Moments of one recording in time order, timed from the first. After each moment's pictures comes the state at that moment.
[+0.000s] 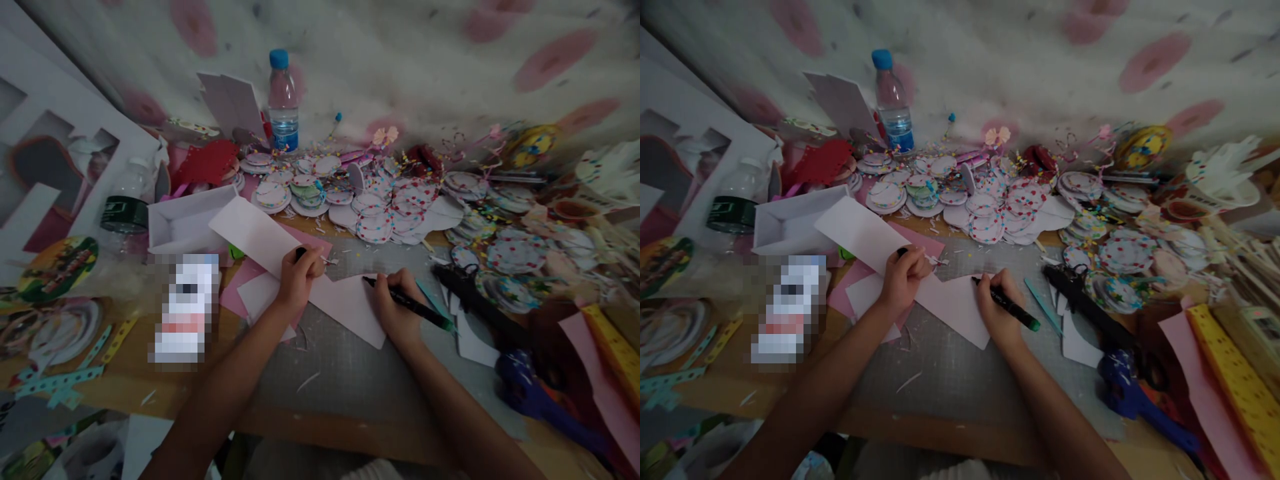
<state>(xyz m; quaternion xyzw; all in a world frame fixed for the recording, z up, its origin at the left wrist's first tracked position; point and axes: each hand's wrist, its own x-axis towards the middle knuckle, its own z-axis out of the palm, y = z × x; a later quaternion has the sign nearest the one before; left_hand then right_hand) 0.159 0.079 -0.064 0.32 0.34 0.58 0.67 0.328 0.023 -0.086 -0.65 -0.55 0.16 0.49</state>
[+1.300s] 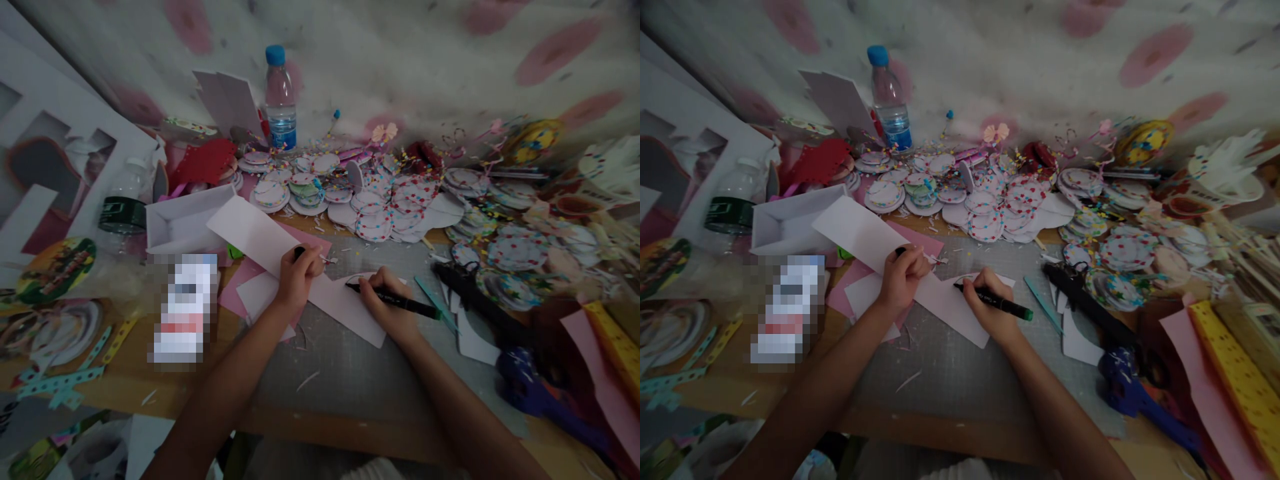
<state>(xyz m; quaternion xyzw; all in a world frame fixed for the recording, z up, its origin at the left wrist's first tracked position) 0.160 0.078 -0.065 0.32 0.34 0.58 0.67 0.332 0.027 -0.086 -0.58 -0.63 0.27 0.44</state>
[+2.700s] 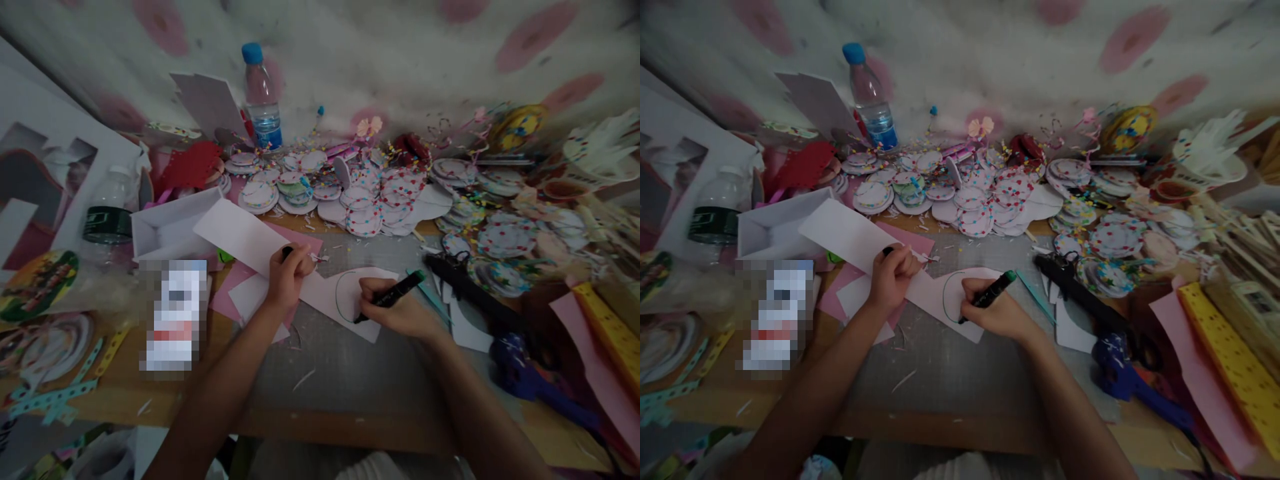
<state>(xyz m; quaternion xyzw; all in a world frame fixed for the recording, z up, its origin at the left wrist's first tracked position) 0.157 0.079 -0.065 0.34 0.33 0.58 0.66 0.355 0.028 -0.050 -0.50 -0.65 0.52 0.25</state>
